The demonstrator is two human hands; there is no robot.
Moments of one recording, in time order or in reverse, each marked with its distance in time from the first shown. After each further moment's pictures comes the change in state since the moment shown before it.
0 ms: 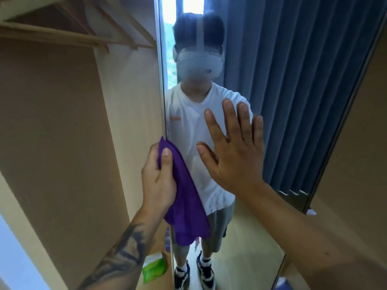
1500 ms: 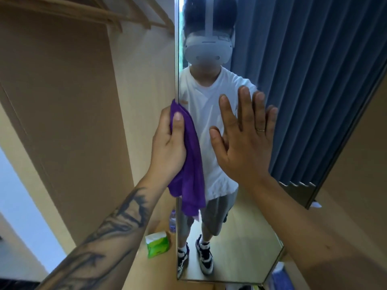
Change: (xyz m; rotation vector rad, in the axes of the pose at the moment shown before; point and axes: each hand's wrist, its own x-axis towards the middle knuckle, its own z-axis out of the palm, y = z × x) left_hand 0.019 0.021 -0.004 0.090 -0.043 0.013; right_hand -0.008 -0.011 -0.005 0.074 -0.010 0.063
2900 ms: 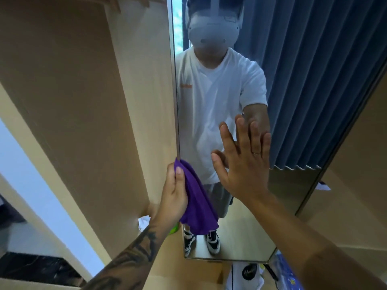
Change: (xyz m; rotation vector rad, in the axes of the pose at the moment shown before) left_hand -0.126 -0.058 0.003 -0.053 -0.137 -0.423; right_hand -0.099 0.002 0.013 0.000 -0.124 -0.013
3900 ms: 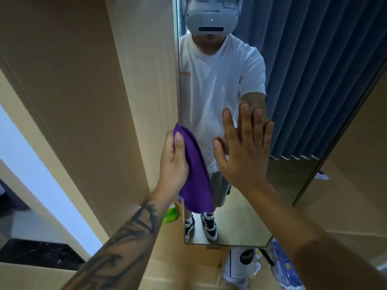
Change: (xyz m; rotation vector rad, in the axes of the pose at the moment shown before) left_hand 0.023 0.021 -0.005 0.008 0.083 0.171; right_hand -0.002 -0.012 -0.006 0.022 -0.039 0.071
